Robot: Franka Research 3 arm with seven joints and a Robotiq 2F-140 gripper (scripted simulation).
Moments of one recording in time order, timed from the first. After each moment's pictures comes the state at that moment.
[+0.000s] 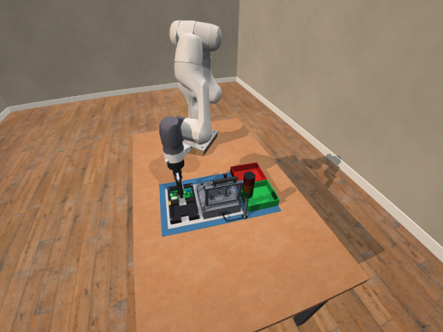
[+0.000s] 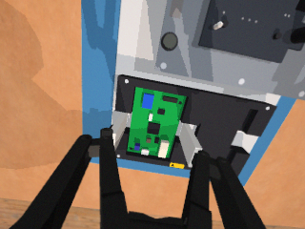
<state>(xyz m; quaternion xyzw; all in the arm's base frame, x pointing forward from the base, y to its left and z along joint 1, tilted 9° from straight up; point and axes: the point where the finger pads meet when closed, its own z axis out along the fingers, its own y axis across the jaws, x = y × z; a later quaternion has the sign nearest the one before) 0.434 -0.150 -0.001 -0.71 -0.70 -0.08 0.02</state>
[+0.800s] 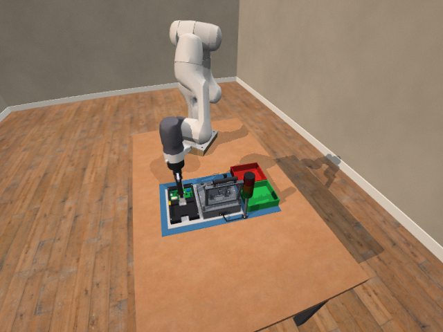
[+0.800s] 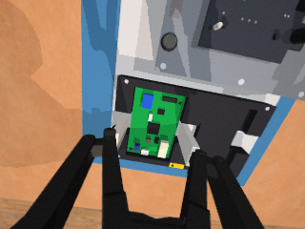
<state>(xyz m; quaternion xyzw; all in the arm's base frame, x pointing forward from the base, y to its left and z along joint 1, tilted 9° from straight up) 0.434 -0.150 -0.001 -0.71 -0.70 -0.08 0.02</state>
